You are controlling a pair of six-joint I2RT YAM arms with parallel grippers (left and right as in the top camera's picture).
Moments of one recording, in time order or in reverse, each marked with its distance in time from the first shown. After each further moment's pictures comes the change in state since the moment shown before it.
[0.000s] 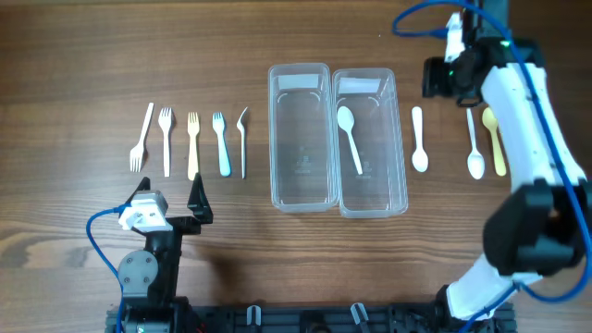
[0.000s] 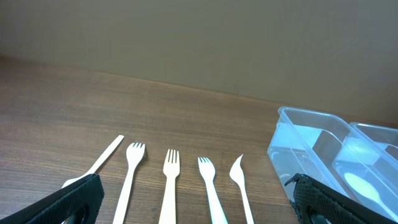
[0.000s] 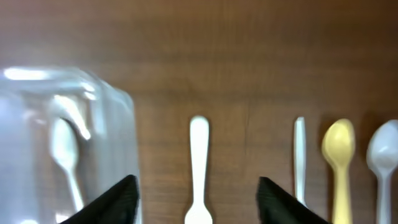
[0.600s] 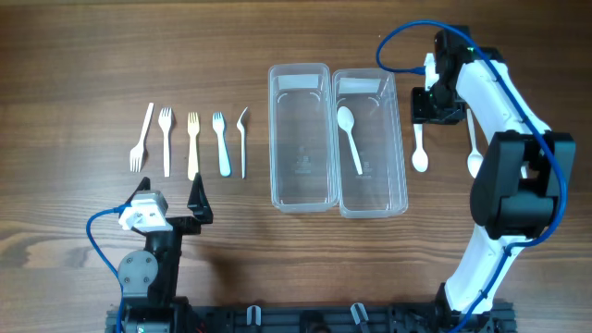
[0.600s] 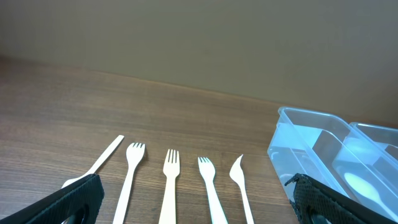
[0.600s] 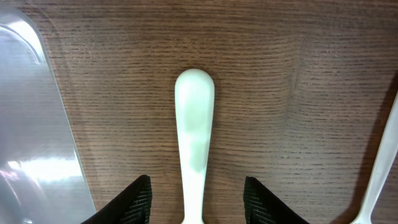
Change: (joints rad) left arm 0.000 0.000 0.000 0.000 0.000 0.000; right arm 0.000 0.216 -0.030 -0.025 0.003 -0.010
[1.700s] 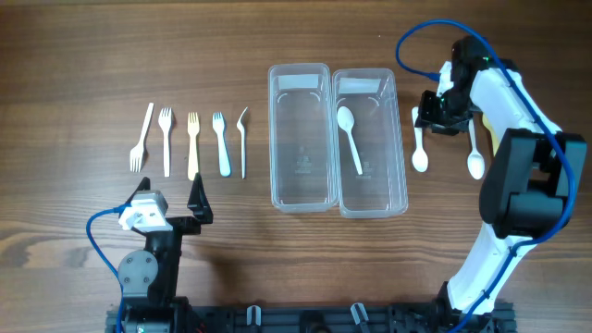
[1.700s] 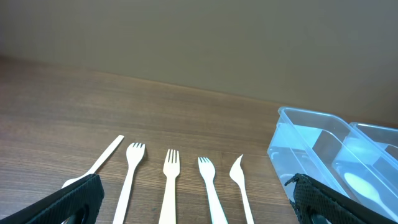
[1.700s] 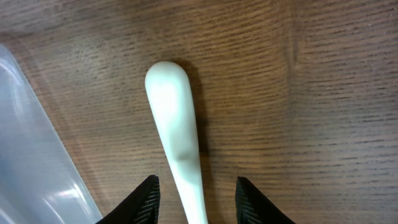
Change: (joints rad) left arm 0.000 0.000 0.000 0.000 0.000 0.000; right arm -0.079 0.000 -0.082 0.071 -0.147 0.140
